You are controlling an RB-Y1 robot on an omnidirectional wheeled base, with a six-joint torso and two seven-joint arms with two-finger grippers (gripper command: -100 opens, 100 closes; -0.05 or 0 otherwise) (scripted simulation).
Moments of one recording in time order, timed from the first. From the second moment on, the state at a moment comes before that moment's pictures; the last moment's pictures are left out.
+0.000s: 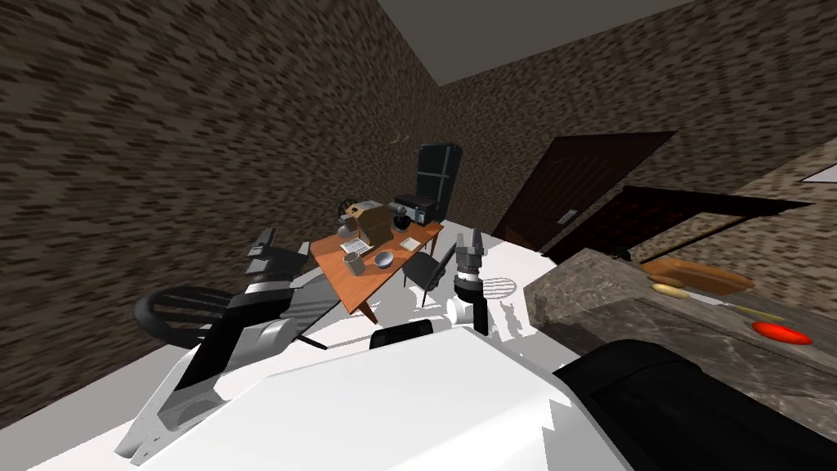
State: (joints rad) left arm 0.36 0.23 0.16 -2.20 0.13 -0.15 0.26; right arm 0.48 0.04 0.06 -2.20 -0.04 -0.62 0.08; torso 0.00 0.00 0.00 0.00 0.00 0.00
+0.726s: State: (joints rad) left arm 0.31 0.27 0.25 -2.13 0.15 0.06 0.34; right arm 0.48 0.04 0.06 -2.20 -0.04 -0.62 0.08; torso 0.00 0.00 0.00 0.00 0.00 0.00
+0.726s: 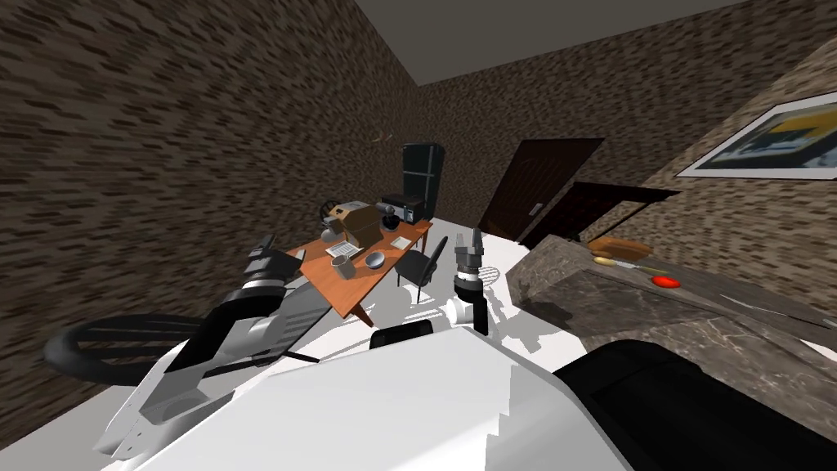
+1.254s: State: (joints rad) left arm 0.28 0.30 0.30 -2.07 0.17 0.22 0.39; right arm 0.48 0.04 0.06 -2.20 -0.04 -0.62 0.08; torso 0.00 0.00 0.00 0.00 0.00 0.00
